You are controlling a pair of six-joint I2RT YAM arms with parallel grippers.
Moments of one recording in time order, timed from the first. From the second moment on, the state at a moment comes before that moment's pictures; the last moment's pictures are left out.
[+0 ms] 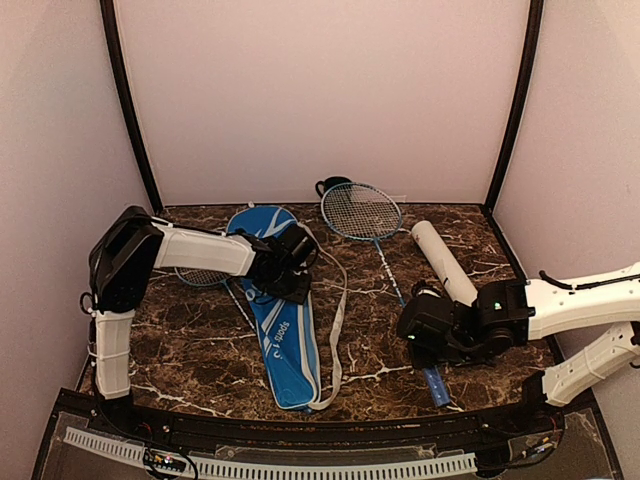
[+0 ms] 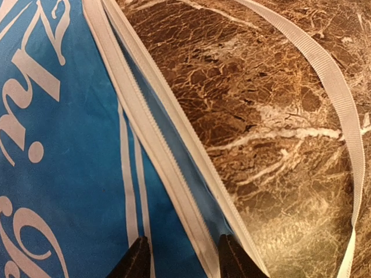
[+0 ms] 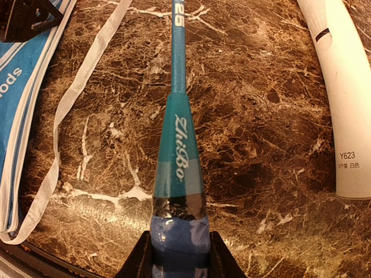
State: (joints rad) left arm -0.80 2.06 1.41 -0.43 -0.24 -0.42; right arm 1.29 1.25 0.86 -0.85 0.49 1.00
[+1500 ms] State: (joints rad) left arm -0.81 1.81 1.31 -0.48 -0.39 -0.45; right arm 1.58 1.36 0.93 -1.04 0.41 0.95
